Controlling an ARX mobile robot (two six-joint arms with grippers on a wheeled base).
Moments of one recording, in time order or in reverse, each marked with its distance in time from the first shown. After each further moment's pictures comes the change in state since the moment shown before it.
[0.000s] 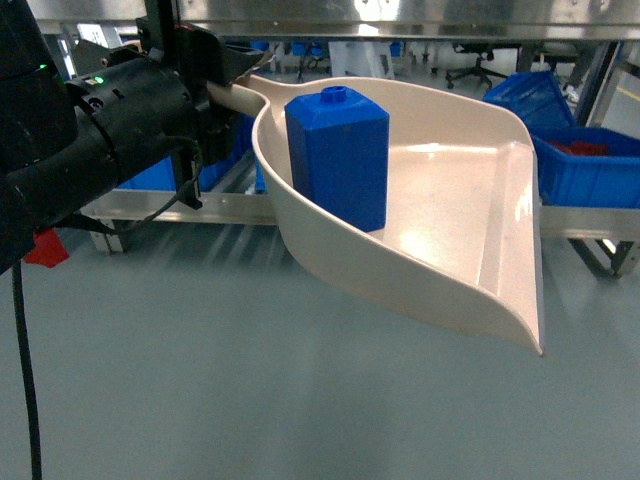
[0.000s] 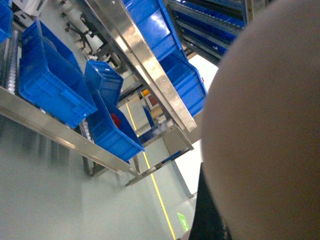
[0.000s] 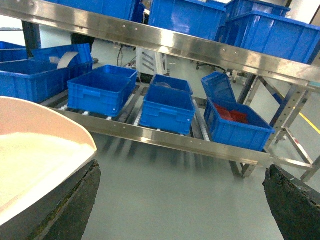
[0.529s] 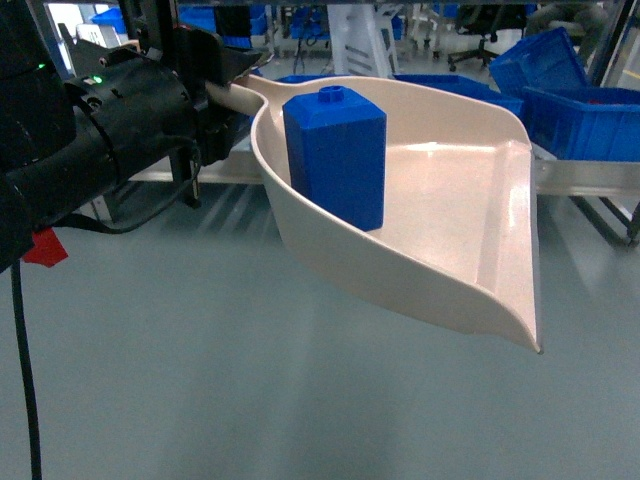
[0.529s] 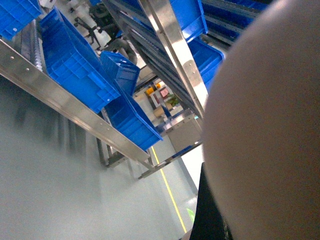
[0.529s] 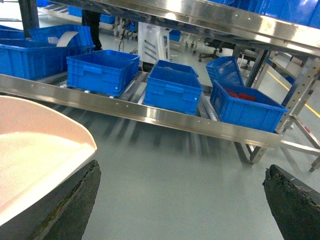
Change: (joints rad) left arm 0.000 0.000 0.000 0.000 0.000 0.000; right arm 0.000 0.000 0.000 0.002 0.000 0.000
